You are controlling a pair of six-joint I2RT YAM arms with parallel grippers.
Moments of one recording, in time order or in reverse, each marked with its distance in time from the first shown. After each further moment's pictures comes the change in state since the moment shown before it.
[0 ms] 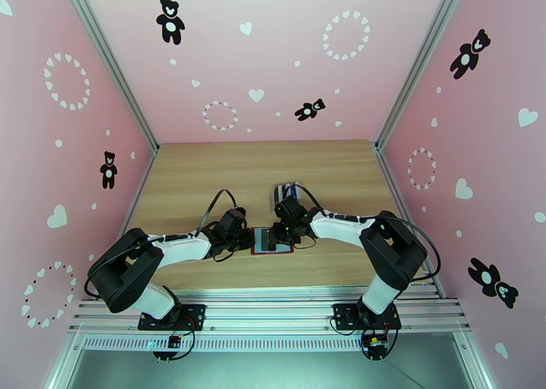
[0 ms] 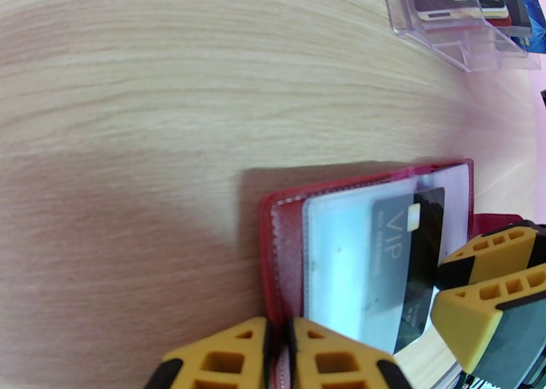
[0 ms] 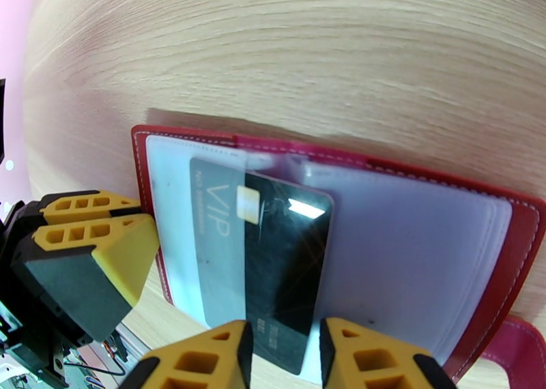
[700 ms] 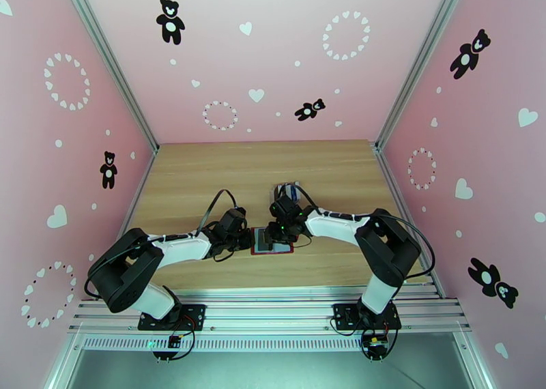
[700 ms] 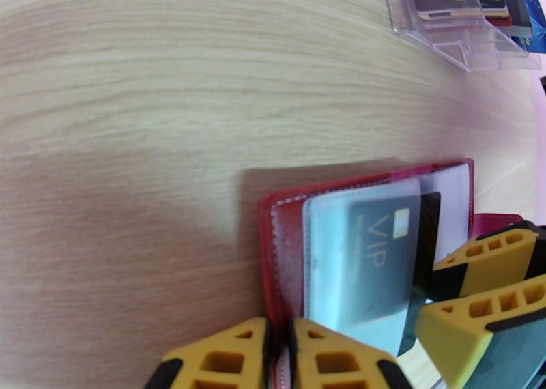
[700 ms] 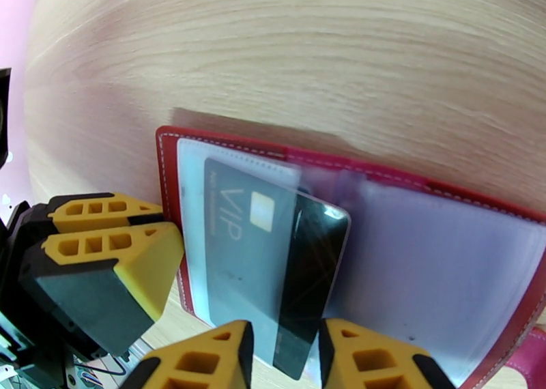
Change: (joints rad) left arm 0.000 0.001 0.002 -0.003 0.000 0.001; right arm 0.032 0.035 0.056 -0.018 0.001 -0.007
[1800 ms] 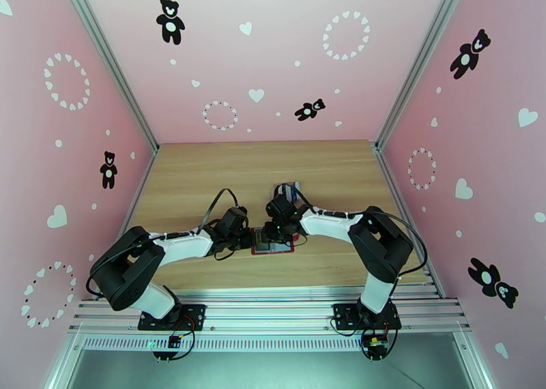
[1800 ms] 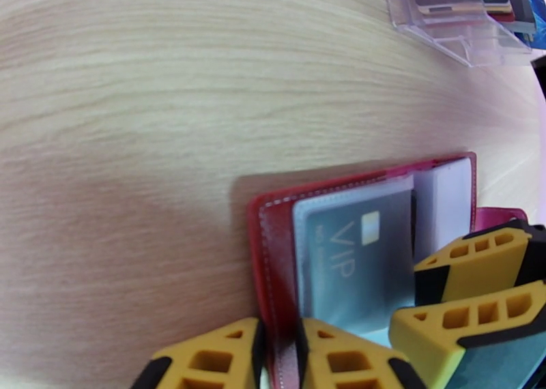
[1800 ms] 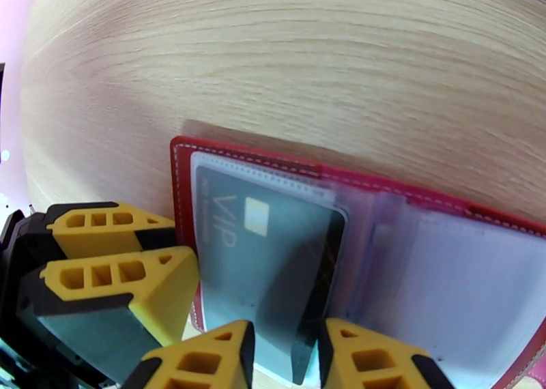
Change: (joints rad) left arm 0.000 0.017 0.040 -0.052 0.011 0.014; right arm 0.022 0.052 0.049 -0.006 0.008 0.005
